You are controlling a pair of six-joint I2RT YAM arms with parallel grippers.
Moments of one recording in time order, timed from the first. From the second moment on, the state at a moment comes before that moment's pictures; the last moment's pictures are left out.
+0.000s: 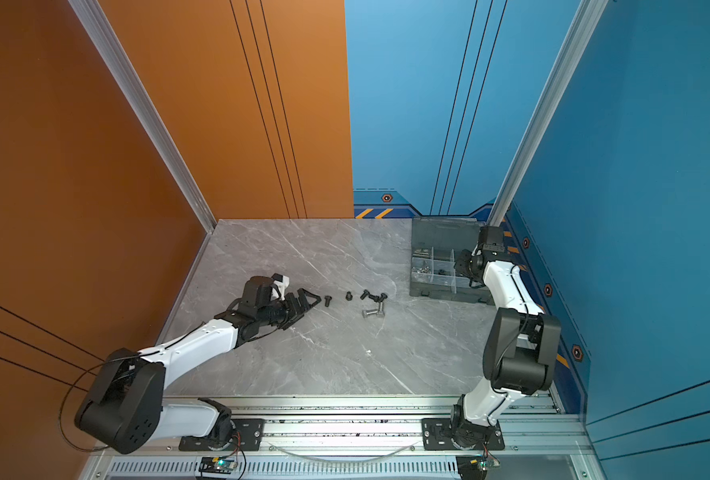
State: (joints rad) left arm -0.36 1.35 0.64 0.03 0.43 -0.92; right arm -0.21 1.71 1.31 -0.55 -0.11 0.36
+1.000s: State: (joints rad) left arm -0.35 1.34 0.64 0.03 0.43 -0.92; right arm -0.23 1.98 1.48 -0.57 -0.12 0.34
